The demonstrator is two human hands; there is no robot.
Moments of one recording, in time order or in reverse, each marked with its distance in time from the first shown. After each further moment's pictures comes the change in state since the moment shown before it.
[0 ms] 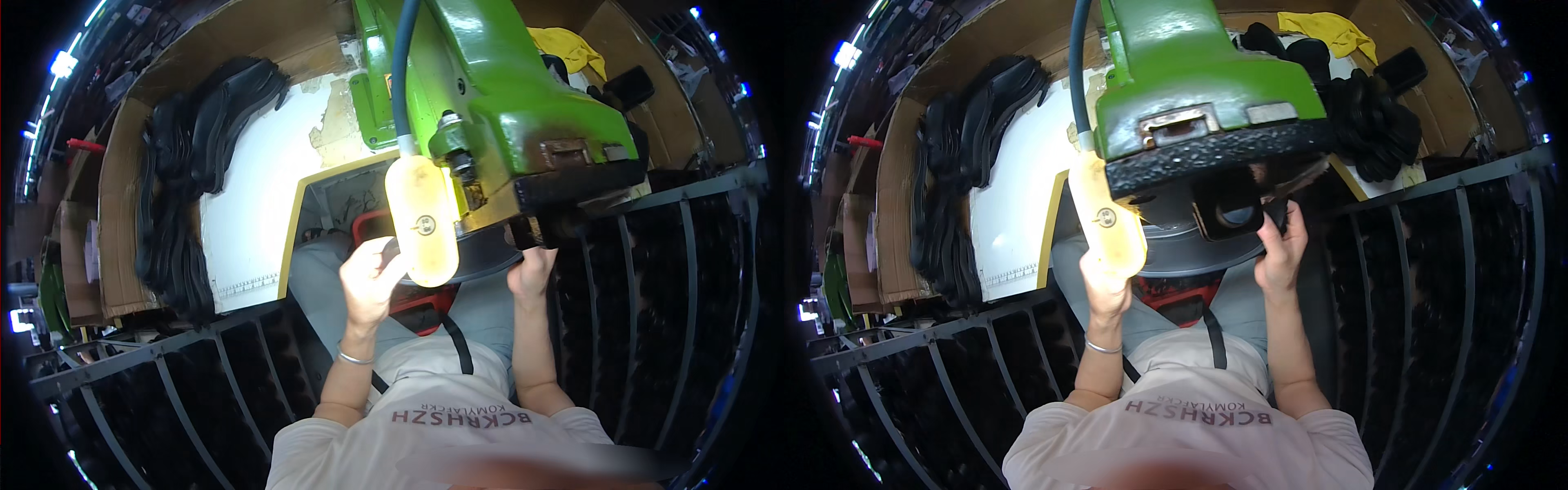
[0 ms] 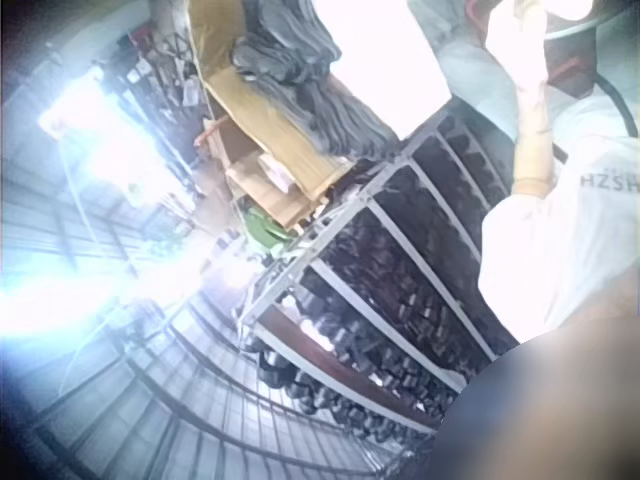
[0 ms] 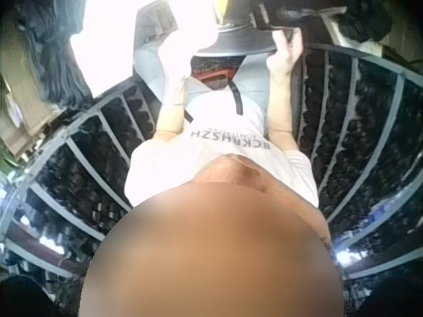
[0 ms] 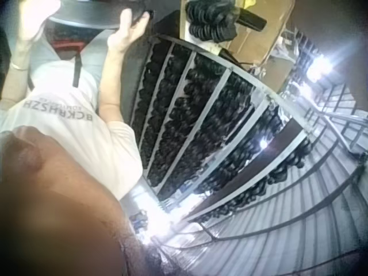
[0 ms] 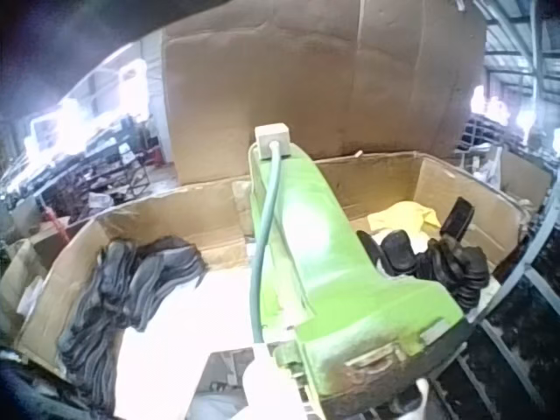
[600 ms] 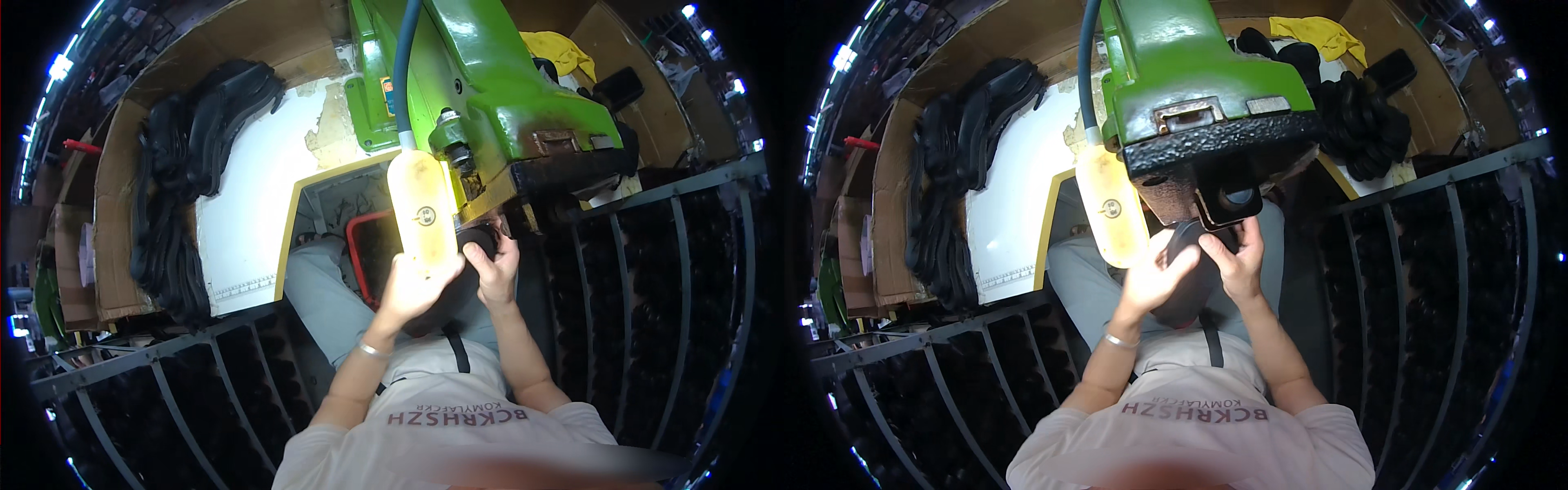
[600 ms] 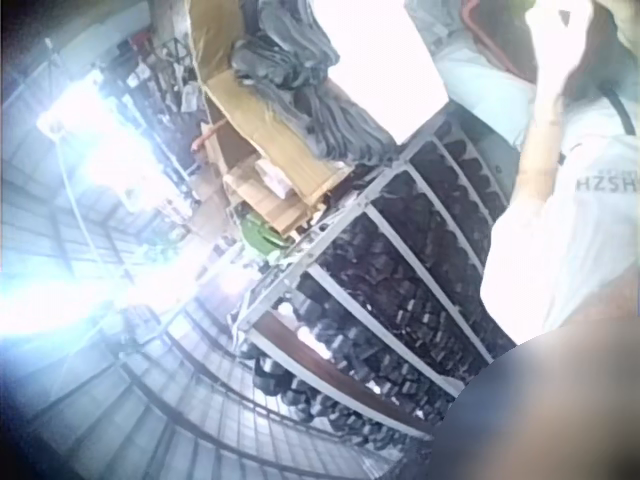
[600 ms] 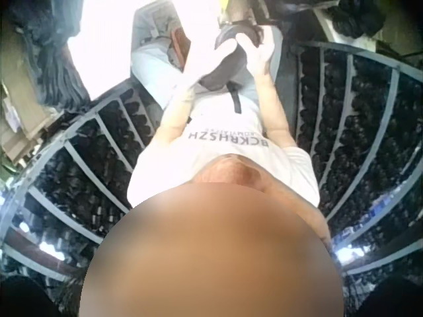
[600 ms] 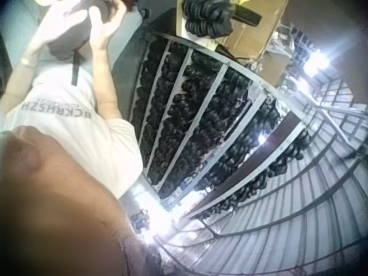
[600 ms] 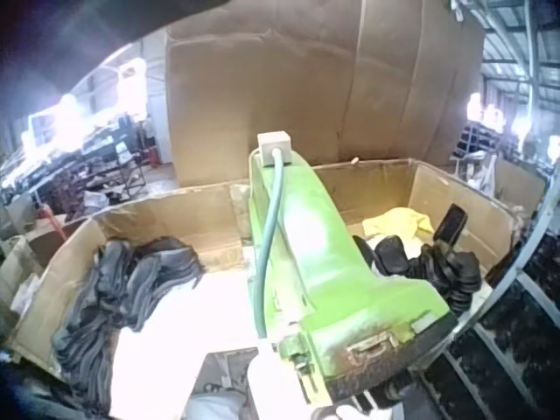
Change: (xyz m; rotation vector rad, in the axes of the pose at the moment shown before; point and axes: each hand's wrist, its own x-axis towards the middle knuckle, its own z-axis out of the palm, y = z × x) left_hand -0.003 -0.033 0.022 0.346 -0.299 -0.233; right_hand -0.023 0.017 0.032 -0.178 -0.142 0.065
